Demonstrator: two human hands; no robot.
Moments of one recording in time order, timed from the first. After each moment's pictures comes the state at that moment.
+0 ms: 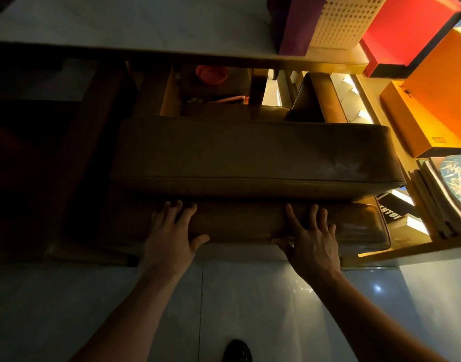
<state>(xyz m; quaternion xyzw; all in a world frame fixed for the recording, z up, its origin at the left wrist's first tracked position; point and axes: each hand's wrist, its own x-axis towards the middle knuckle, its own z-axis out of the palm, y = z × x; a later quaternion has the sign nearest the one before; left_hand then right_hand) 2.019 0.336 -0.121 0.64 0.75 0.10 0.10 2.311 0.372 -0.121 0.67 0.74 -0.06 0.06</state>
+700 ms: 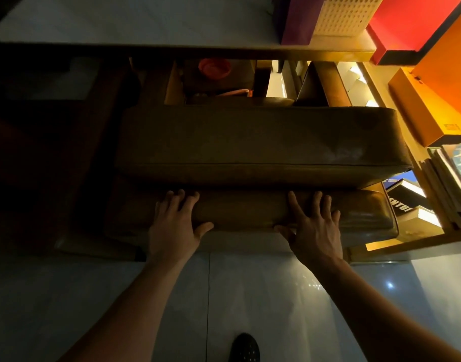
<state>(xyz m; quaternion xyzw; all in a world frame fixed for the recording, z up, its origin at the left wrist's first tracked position) 2.020 0.343 -0.123 0.65 0.75 0.10 0.08 2.310 0.379 -0.126 0.67 0.74 -0.06 0.04</state>
